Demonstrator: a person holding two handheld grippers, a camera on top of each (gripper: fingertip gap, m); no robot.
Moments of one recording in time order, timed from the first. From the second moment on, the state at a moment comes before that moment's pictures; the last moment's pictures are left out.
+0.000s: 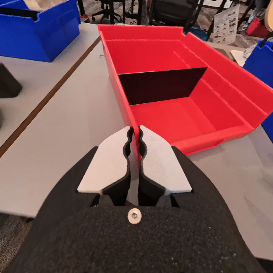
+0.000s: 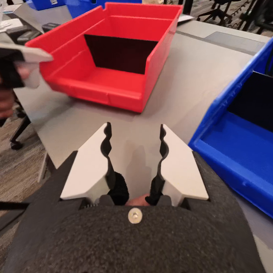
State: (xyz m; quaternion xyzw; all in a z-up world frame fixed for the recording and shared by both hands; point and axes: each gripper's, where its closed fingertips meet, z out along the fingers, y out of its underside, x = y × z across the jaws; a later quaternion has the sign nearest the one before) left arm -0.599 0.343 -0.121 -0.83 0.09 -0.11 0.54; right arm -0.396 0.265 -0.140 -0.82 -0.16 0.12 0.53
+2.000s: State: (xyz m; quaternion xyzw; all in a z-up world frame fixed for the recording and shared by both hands) left arm 0.027 0.167 -0.119 -0.74 0.36 -0.30 0.48; right arm 0.206 0.090 -0.130 -0.80 0.26 -0.15 0.52
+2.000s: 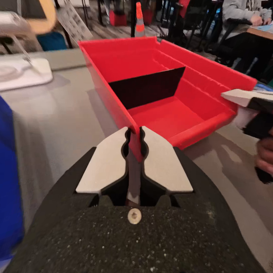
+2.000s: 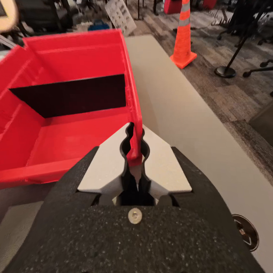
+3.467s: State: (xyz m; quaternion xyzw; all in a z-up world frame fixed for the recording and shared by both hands) left arm -0.337 0.337 -0.121 -0.80 0.25 -0.15 0.52; right arm -0.158 0.276 -0.100 -0.77 0.15 -0.08 0.62
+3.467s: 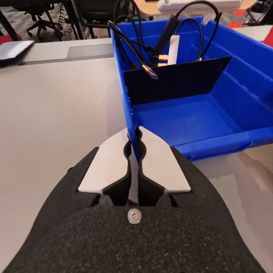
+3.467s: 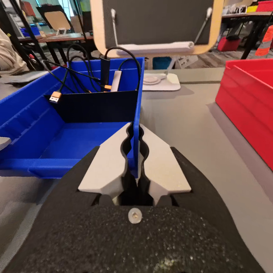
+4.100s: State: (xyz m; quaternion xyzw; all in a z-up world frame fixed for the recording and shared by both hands) left arm -0.537 0.421 -0.133 -0.82 0.17 -0.15 0.53; right arm -0.362 0.357 -0.121 -0.81 0.00 0.05 0.59
